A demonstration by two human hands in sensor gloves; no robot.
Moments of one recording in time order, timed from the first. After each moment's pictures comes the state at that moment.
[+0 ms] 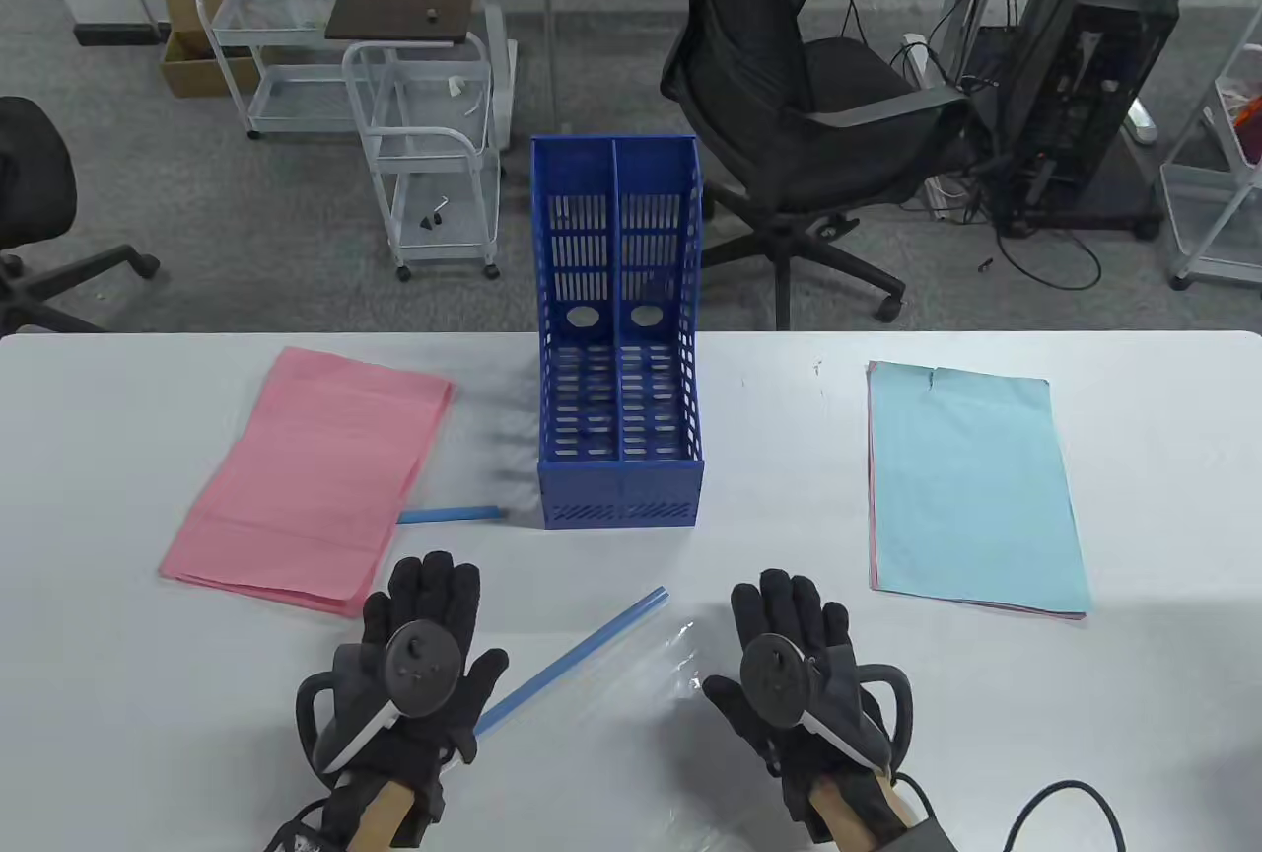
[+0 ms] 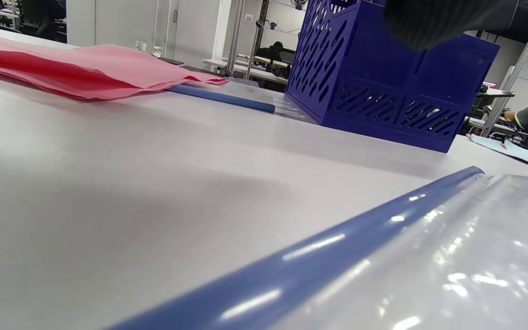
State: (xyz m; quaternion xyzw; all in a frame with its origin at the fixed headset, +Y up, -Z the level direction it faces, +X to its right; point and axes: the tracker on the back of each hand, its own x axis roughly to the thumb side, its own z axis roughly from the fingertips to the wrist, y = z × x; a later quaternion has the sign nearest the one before) left_hand -0.204 -0.746 -0.260 -0.06 -0.01 0.12 0.99; right_hand 0.145 -0.751 -0.275 0.08 0.02 1.00 0.06
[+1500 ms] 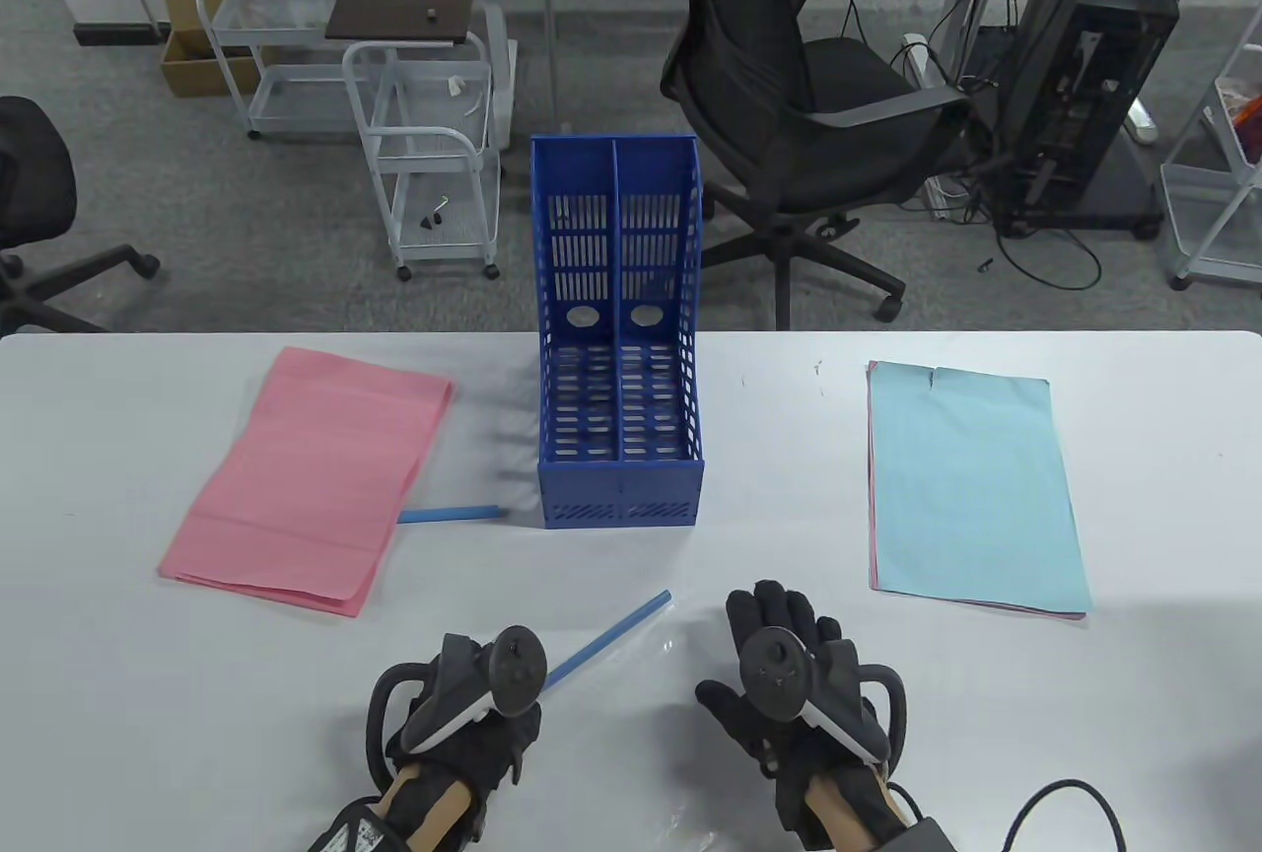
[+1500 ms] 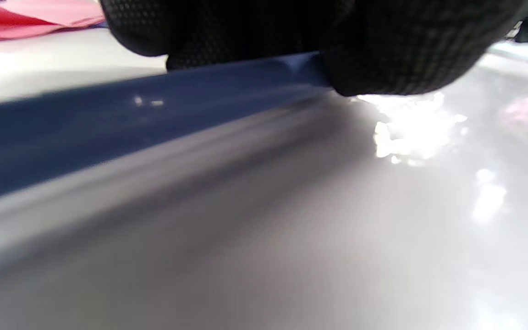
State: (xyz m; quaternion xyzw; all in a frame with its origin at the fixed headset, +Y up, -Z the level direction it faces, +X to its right) left_hand -0.153 -0.768 -0.268 -0.14 -0.07 0.07 0.98; right_hand 0.147 -0.757 -0.279 0.07 0.07 0.99 0.11
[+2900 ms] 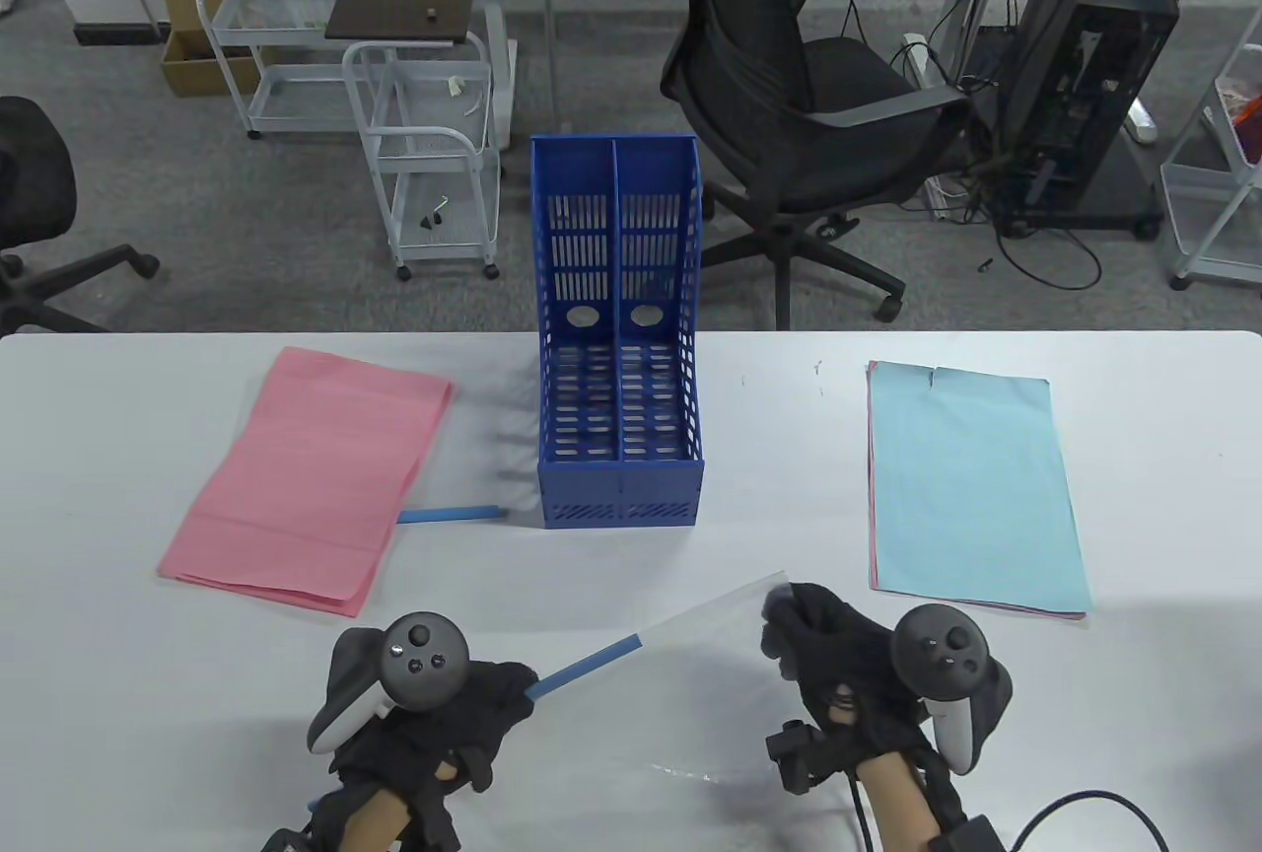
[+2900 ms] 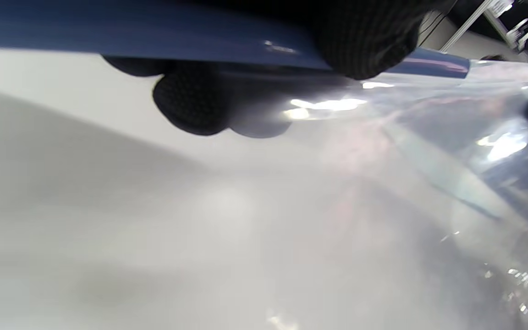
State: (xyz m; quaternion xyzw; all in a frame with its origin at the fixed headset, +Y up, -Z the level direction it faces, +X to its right) left_hand -0.193 -0.732 -0.256 -0.20 -0.12 0.25 0.94; right_hand 0.218 -0.722 -0.283 -0.05 -0.07 0.87 0.49
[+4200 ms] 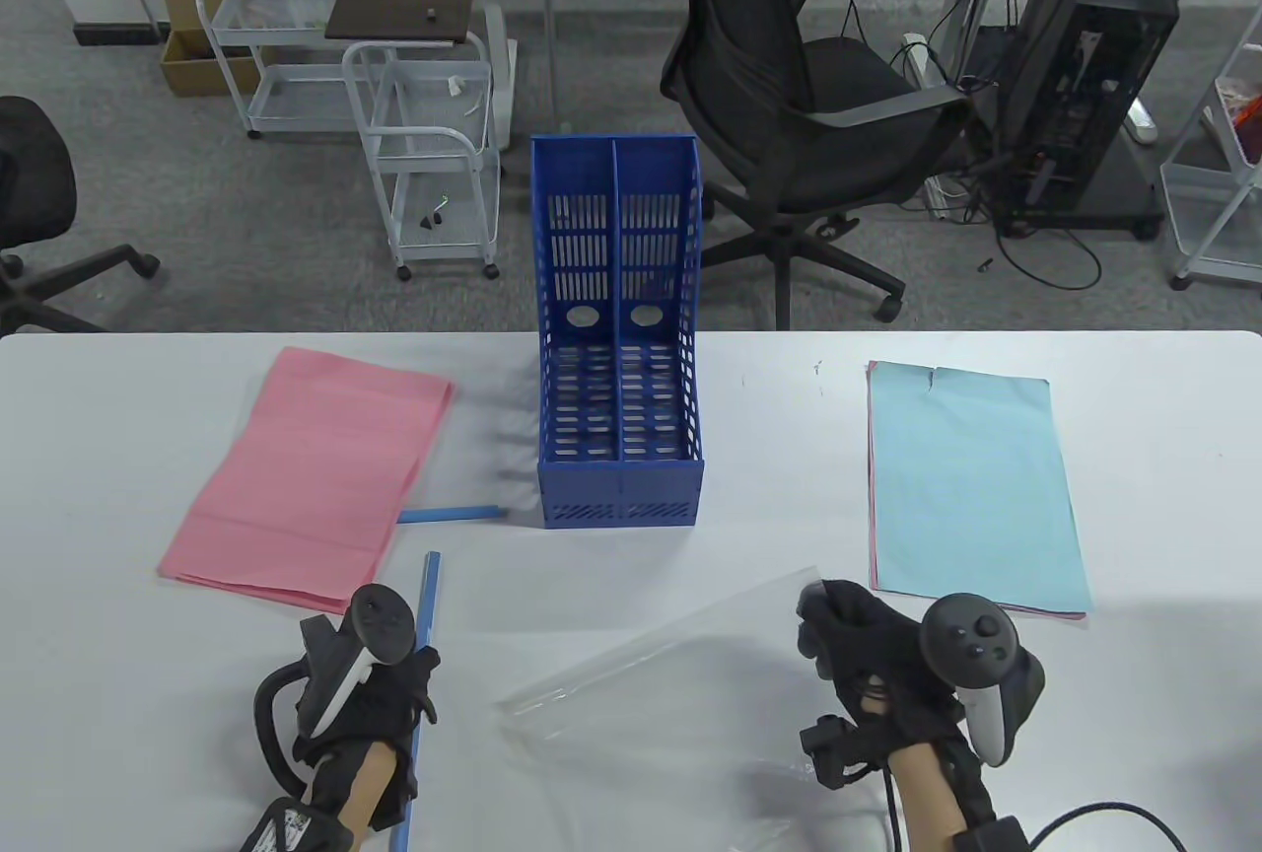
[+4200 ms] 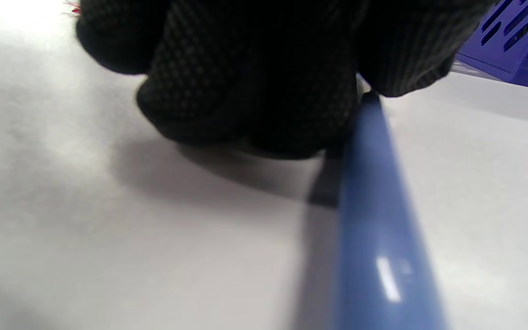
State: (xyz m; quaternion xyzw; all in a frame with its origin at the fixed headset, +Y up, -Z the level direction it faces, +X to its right) left_hand -0.251 -0.777 -0.284 -0.14 0.18 0.10 0.97; right_hand 0.235 -0.723 -0.289 -0.06 -0.05 0.89 0.45
